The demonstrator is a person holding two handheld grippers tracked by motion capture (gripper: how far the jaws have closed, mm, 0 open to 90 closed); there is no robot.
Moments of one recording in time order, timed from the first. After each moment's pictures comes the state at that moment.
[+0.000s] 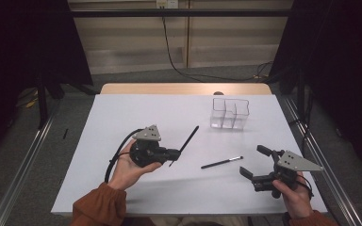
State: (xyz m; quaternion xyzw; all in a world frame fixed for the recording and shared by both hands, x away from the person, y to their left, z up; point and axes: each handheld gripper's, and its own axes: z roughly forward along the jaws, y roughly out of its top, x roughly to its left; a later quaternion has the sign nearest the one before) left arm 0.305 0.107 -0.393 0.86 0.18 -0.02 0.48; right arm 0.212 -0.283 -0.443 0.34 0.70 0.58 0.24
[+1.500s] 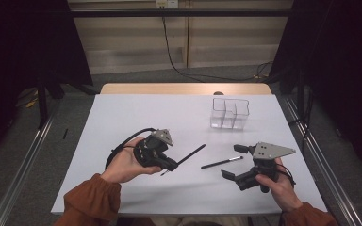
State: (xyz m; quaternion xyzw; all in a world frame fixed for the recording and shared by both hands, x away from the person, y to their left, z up) left arm 0.301 0.091 -0.371 0.94 0.14 -0.06 0.31; right arm 0.237 -0.238 -0.426 0.28 0.78 0.54 0.15
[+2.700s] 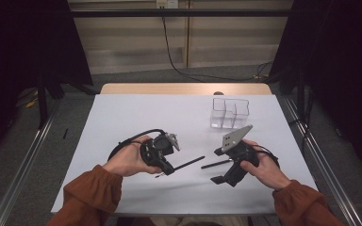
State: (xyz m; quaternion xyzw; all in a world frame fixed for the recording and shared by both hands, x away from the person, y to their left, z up) left arm 0.309 0.073 -0.377 0.97 0.10 -0.07 0.19; right arm 0.279 -0.187 -0.401 0.17 0.92 0.36 0.00
